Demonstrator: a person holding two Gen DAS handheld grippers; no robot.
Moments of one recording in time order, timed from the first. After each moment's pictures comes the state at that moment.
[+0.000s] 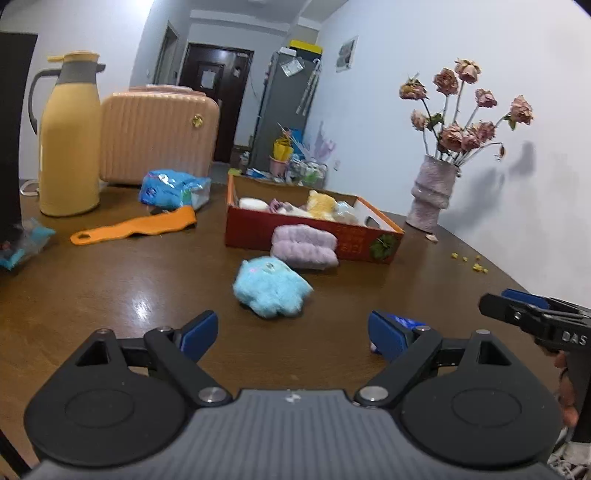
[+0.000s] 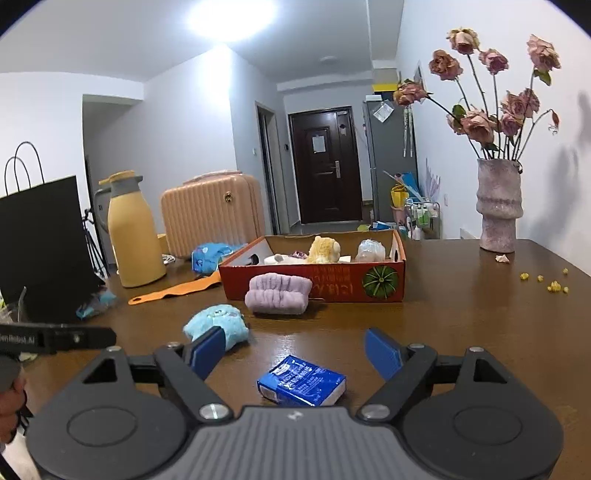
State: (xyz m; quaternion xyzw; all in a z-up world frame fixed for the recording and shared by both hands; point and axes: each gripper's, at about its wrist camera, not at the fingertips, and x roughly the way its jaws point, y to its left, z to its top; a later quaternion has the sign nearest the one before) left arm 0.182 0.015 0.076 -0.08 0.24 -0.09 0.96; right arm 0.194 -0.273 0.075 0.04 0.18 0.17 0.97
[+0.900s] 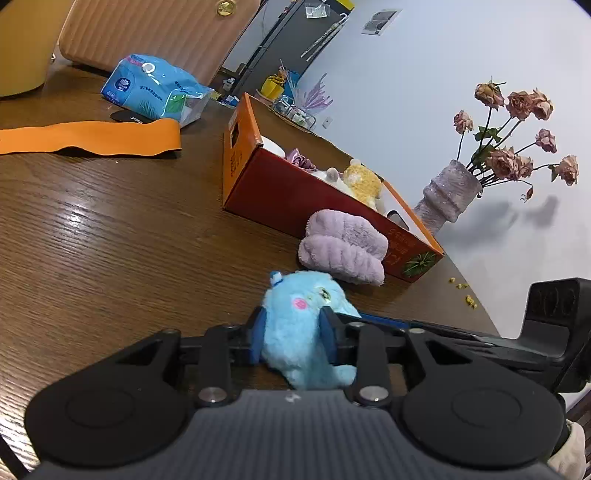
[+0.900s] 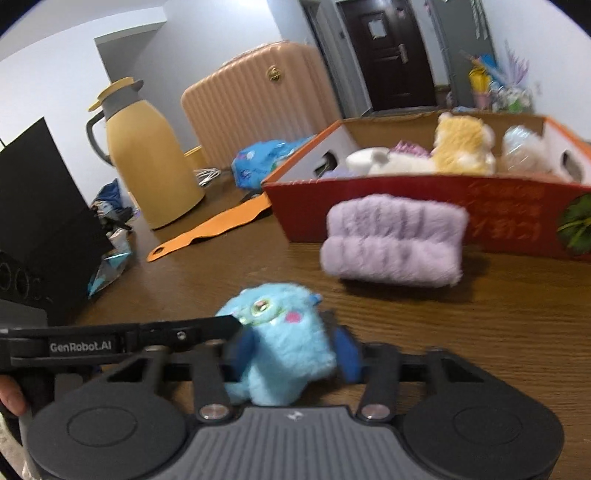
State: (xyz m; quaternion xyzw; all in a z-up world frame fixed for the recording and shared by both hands) left arm 0.362 0.081 -0.005 -0.24 0.33 -0.17 0.90; right arm 0.406 -0.147 0.012 0.08 0.36 0.31 0.88
